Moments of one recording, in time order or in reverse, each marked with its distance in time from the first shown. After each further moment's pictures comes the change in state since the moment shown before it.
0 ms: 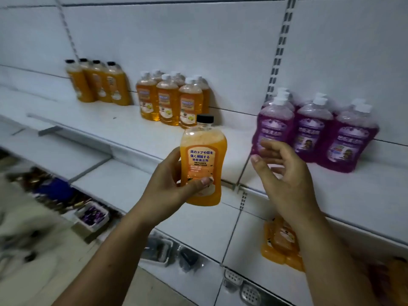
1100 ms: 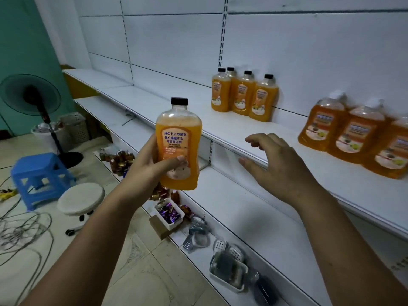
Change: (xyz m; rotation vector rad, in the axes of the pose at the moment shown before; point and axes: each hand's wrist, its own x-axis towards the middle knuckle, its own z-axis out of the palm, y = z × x) left_hand -0.042 -0.110 -0.473 -0.145 0.356 -0.153; right_hand 0.057 -0.187 0.443 -0.443 -0.473 -0.353
